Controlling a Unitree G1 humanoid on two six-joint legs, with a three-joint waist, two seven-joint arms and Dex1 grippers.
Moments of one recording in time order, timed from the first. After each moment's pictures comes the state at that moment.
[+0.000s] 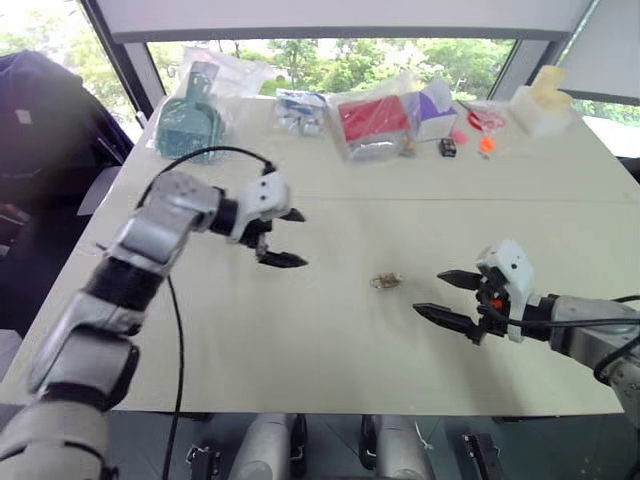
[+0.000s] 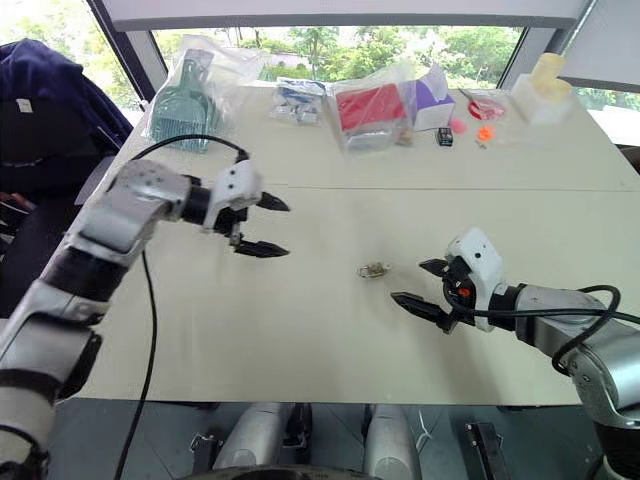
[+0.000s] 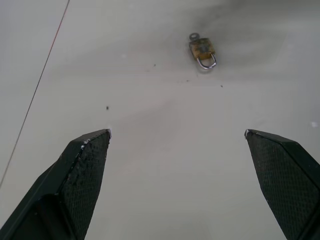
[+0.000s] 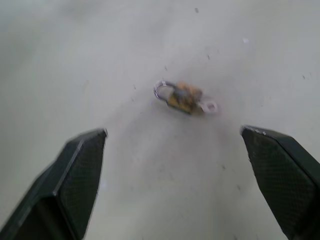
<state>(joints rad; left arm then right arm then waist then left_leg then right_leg) -0.97 0.59 -0.41 0.36 -0.16 0.28 -1.30 -0.03 -0.88 -0.23 -0.53 0.70 0.88 0.68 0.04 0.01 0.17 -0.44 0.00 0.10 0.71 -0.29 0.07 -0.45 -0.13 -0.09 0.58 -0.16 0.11</state>
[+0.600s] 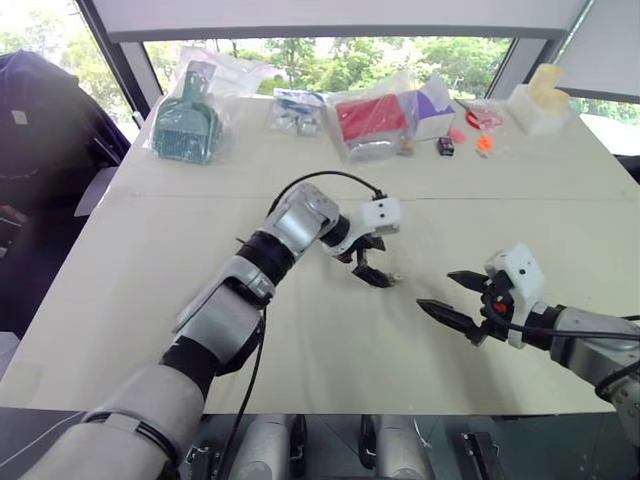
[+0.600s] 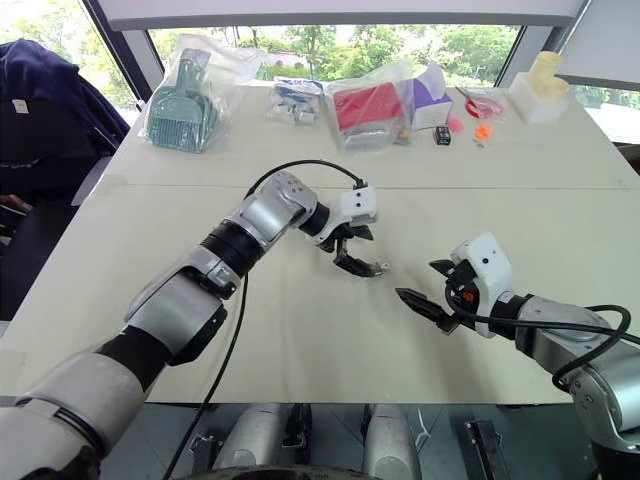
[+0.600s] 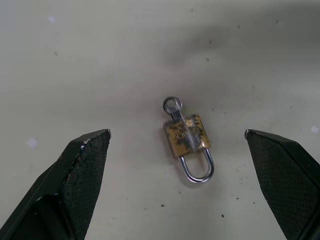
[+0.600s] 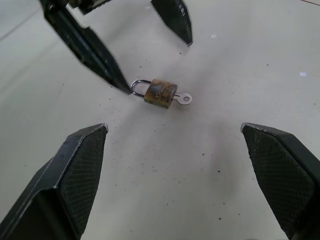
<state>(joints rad) -1.20 0.06 -0.53 0.84 0.07 0.44 -1.24 0.05 -0.80 -0.31 -0.61 0.71 0.91 0.56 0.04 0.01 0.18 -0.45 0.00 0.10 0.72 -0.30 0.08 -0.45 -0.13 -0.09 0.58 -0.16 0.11</state>
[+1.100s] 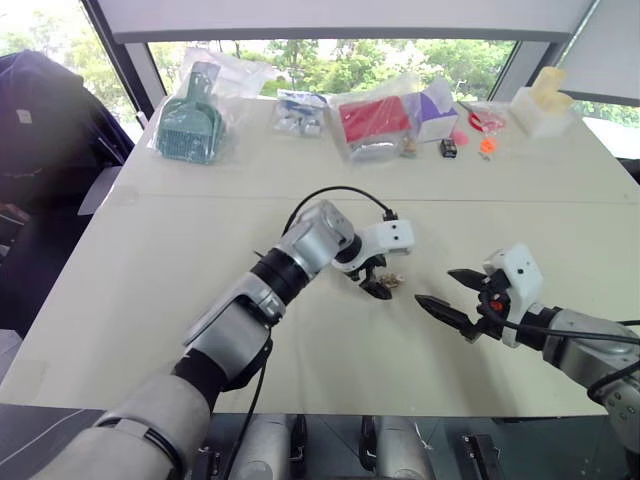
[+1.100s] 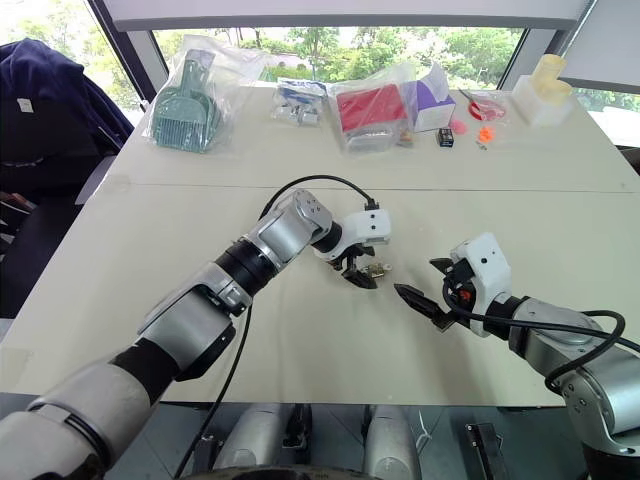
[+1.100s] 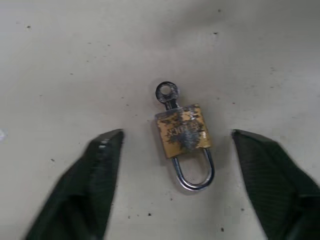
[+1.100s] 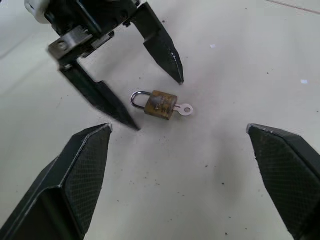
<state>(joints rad) -1.10 0.02 -0.57 0.66 0.19 0.55 -1.13 0.05 -0.76 -0.30 -0.61 0.71 0.90 0.51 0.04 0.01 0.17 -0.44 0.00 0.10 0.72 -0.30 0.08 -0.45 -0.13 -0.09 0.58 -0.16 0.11</state>
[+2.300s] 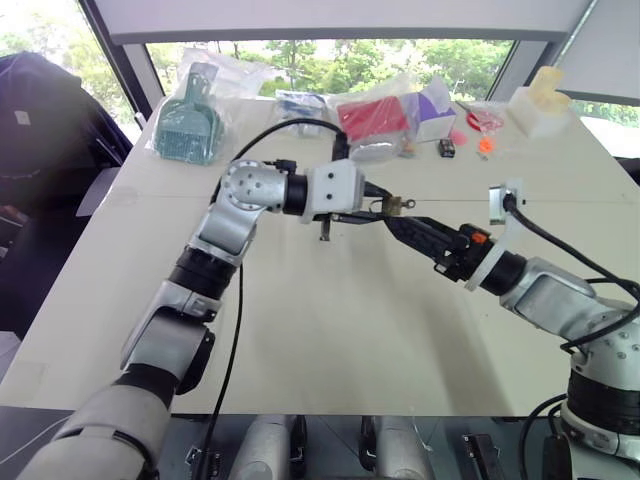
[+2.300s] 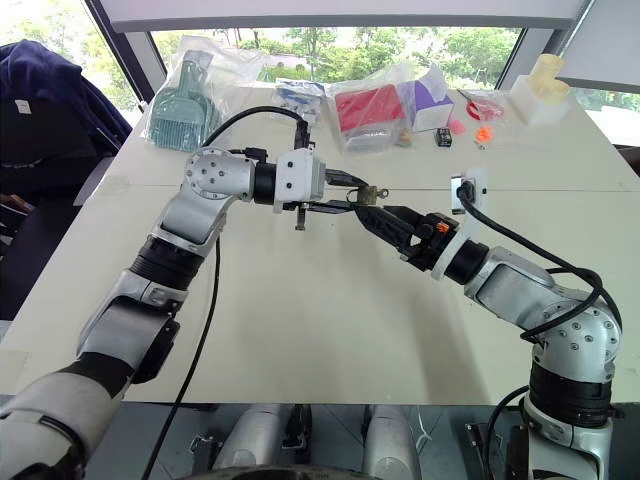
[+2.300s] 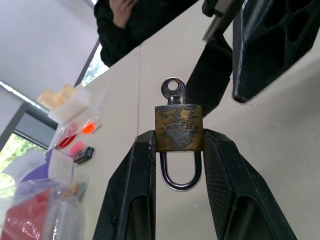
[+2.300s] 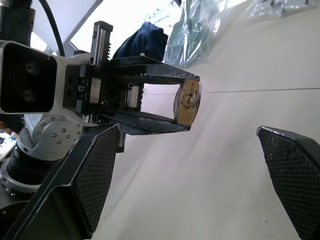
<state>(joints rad) -0.99 0.31 -0.28 0.35 -0.04 -0.17 -1.15 -0.33 -0.53 -0.36 -0.41 1.46 1.03 0.06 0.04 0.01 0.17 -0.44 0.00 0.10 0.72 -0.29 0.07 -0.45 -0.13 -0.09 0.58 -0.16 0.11</state>
